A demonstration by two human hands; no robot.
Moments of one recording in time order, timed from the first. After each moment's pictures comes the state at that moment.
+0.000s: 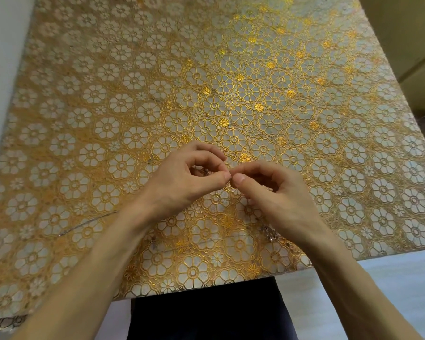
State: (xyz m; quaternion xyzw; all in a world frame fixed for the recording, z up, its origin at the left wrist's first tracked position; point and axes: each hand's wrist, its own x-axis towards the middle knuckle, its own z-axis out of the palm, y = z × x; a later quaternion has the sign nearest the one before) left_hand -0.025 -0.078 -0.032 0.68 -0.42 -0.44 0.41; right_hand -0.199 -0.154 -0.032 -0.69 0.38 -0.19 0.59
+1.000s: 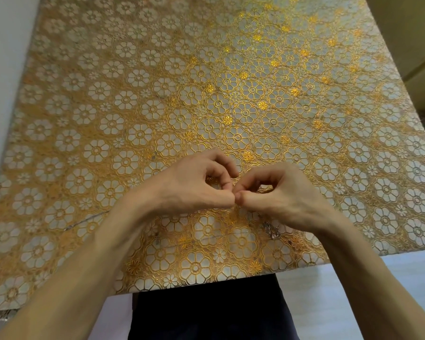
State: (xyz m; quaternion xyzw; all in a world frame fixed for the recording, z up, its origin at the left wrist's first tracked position) left_hand -0.020 -0.084 -0.022 0.66 -0.53 -0.48 0.23; right_hand -0.203 -0.172 -0.022 -0.74 0.32 -0.04 0.59
